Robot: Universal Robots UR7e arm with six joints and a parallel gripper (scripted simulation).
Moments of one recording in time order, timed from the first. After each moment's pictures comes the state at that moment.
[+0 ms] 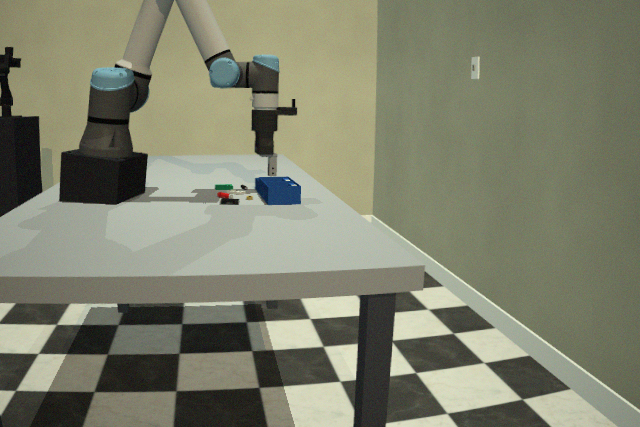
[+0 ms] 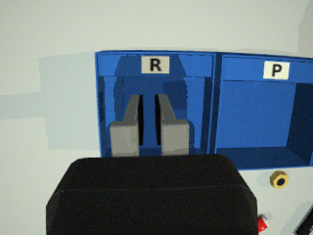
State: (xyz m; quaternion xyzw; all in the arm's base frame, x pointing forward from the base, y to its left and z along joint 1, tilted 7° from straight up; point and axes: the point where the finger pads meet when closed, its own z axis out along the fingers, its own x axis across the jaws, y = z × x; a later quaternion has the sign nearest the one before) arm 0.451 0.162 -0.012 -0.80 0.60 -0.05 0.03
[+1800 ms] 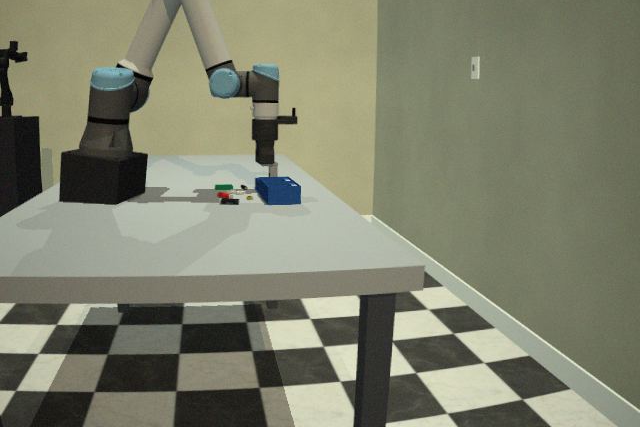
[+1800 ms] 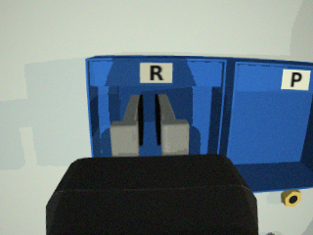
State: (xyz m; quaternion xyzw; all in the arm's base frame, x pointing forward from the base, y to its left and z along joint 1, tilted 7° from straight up) arm 0.457 0.162 -0.038 -0.80 0.60 -0.05 0.03
